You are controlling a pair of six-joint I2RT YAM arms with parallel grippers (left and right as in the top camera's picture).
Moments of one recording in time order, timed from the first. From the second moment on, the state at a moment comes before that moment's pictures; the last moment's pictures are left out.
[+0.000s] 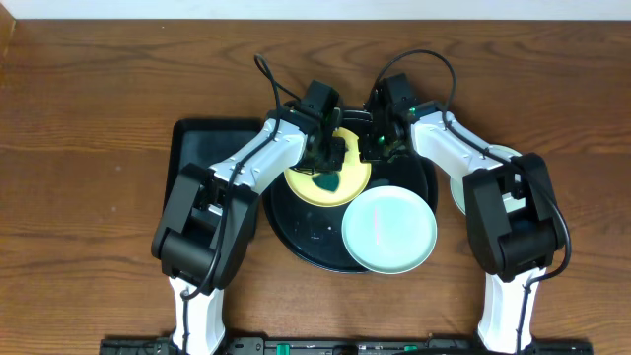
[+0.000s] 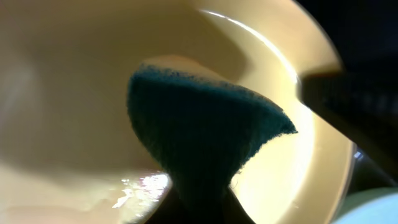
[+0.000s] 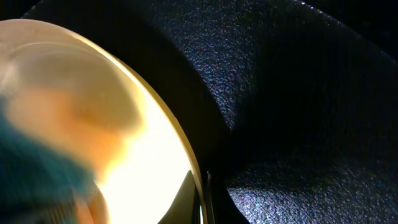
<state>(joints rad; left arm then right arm) -0.46 2.05 1.41 -0.66 0.20 -0.35 0.37 2.12 1.43 -0.58 -0.27 0.30</state>
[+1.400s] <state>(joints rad) -0.46 2.05 1.41 -0.67 -0.17 -0.30 0.37 2.12 1.43 -0.56 -0.28 0.31</state>
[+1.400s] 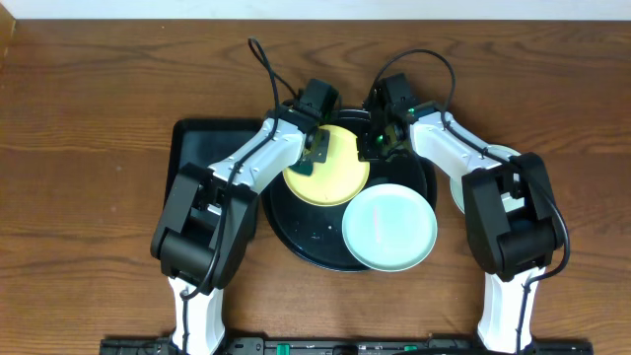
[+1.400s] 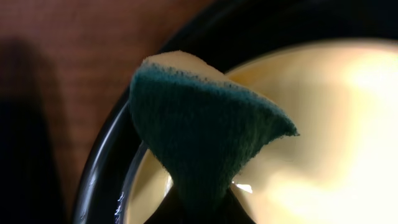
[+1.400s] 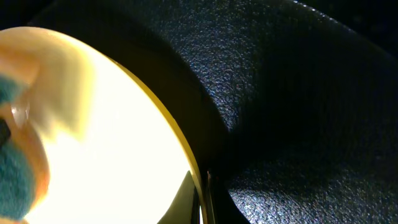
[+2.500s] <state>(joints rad) -0.45 2.05 1.41 -0.63 -0.17 -0.27 0.38 2.12 1.43 -0.56 -0.28 0.31</state>
